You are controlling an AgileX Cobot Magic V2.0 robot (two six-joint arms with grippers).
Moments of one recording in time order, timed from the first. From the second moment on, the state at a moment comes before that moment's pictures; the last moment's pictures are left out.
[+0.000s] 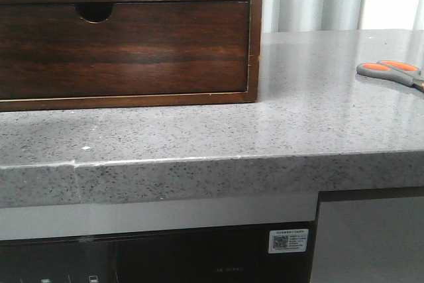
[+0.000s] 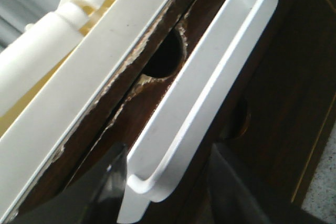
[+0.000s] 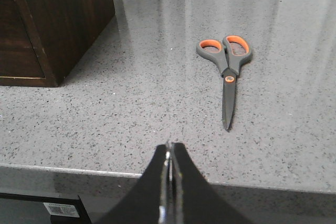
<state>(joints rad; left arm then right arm) -0.17 0.99 -0.56 1.04 -0.44 -0.15 0.11 0.33 -0.20 0.02 0.21 0.01</state>
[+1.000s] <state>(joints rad) -0.17 1.11 -0.67 1.31 -0.41 0.00 0.11 0.33 -0.20 0.02 0.21 0.01</state>
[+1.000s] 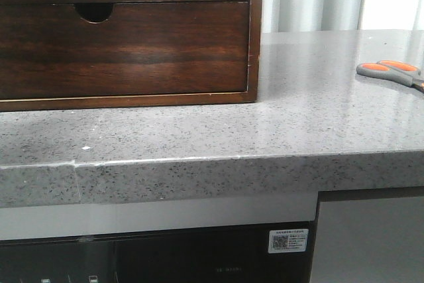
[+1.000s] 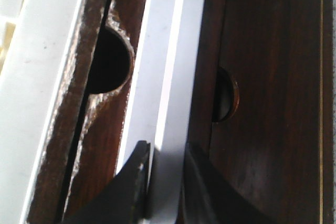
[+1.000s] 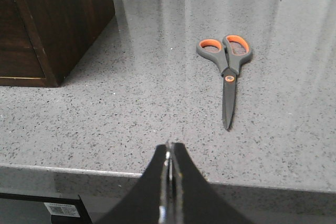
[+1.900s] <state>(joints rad) -0.17 0.91 -0.52 1.33 -0.46 0.01 0.11 0.33 -0.20 0.02 0.21 0.01</state>
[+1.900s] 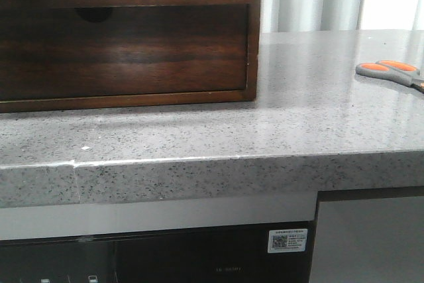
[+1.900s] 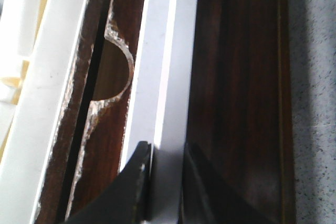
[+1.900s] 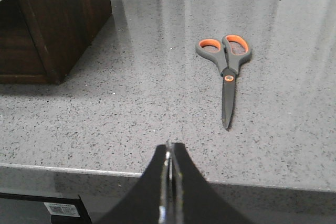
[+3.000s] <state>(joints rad) -0.17 0.72 -0.38 1.40 -0.63 -0.06 0.11 0.33 -0.20 0.02 0.21 0.01</state>
